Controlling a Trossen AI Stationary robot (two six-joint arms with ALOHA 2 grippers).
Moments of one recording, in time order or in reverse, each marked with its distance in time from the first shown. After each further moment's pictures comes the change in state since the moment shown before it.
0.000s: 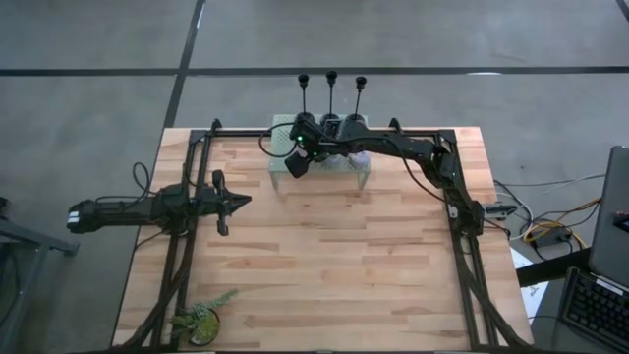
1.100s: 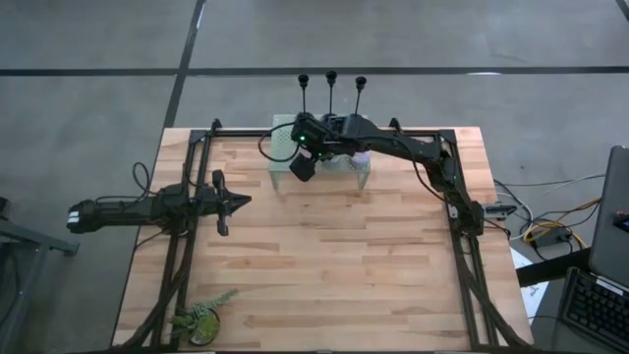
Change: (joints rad) left arm 0.000 0.000 0.000 0.000 0.000 0.000; right arm 0.054 -0.010 0.208 -0.232 0.076 -0.172
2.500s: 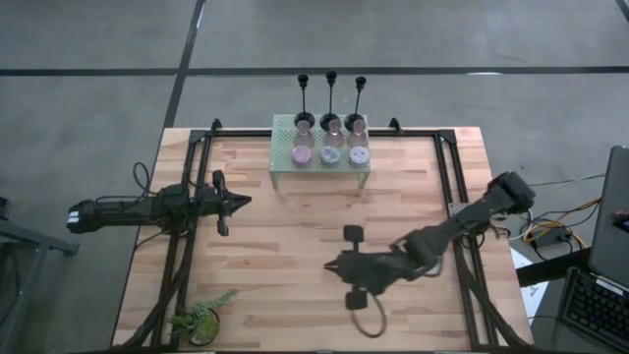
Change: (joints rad) left arm 0.000 0.002 0.000 -0.014 0.000 0.000; right arm 0.755 -0.509 -0.926 0.759 0.231 -0.121
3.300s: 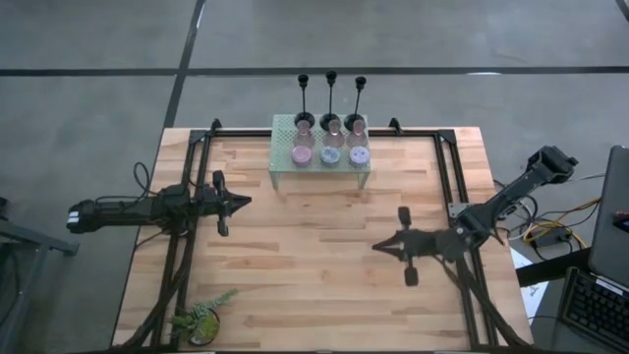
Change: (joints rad) left arm 0.000 0.000 0.000 -0.012 0.000 0.000; right arm 0.079 -0.641 -0.810 0.499 0.089 -0.034
